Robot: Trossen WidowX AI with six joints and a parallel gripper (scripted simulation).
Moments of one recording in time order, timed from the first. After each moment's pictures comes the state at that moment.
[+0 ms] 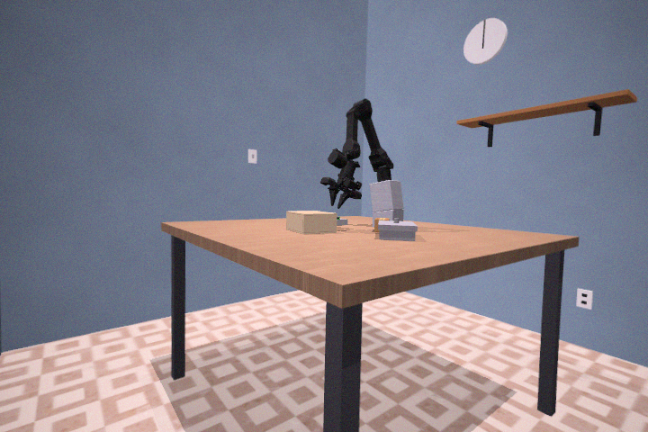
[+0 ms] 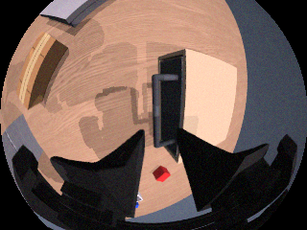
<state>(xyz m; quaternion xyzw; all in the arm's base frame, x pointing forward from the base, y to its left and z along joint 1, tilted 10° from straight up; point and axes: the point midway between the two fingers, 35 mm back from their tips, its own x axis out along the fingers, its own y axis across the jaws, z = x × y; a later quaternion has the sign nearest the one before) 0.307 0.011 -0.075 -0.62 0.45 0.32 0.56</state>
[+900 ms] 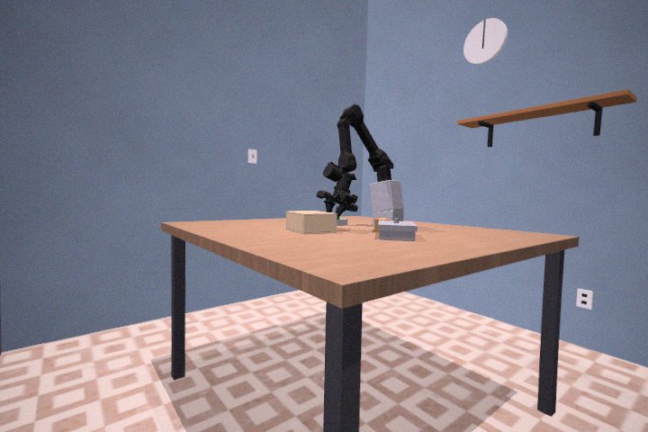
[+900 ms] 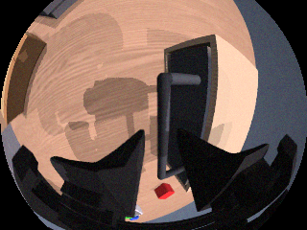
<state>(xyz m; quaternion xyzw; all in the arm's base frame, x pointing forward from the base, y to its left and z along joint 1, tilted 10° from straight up) 0.327 0.000 -0.129 -0.61 0.45 0.33 0.56</state>
